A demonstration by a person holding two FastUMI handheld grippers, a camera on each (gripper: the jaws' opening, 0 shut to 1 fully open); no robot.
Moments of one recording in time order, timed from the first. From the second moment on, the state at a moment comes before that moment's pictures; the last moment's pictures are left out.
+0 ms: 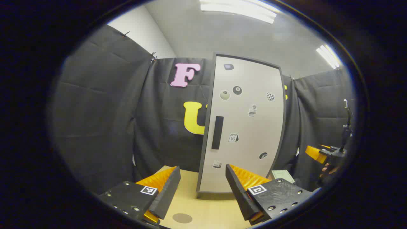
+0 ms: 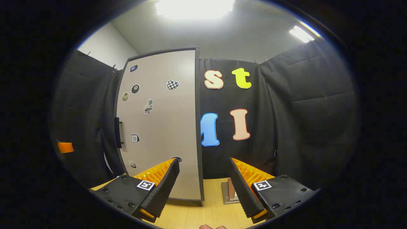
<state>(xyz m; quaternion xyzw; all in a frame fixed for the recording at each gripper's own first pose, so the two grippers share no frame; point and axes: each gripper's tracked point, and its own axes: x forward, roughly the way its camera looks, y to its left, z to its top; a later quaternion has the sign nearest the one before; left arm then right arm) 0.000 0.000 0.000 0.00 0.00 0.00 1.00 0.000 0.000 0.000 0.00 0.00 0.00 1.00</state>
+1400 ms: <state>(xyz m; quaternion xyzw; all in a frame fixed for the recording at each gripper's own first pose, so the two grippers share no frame) 0.032 0.079 -0.011 0.02 0.01 -0.02 1.00 0.034 0.099 0.053 0.04 0.00 0.02 1.00</state>
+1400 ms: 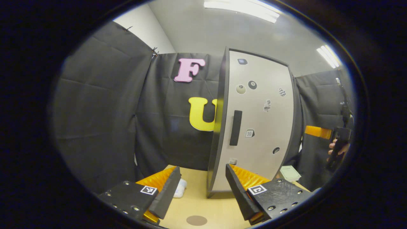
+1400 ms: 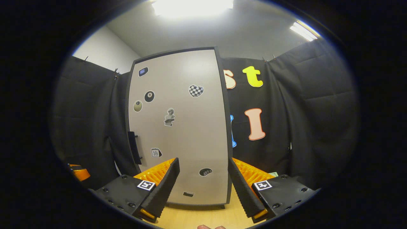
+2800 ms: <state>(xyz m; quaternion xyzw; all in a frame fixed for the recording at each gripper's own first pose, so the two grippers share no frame) 0.004 0.208 -0.077 -0.04 0.06 0.04 1.00 0.153 0.337 0.047 0.02 0.04 0.12 0.99</state>
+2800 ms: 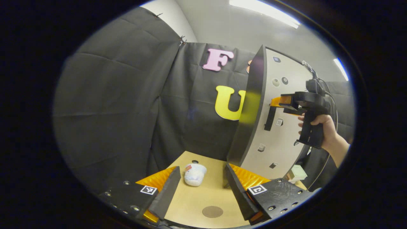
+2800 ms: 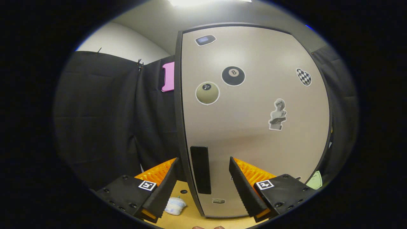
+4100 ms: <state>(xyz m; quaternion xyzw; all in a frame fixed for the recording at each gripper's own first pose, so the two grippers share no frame) -0.009 0.238 -0.119 -0.06 0.10 0.04 0.99 0.185 0.344 0.000 0.02 0.11 0.07 0.99</state>
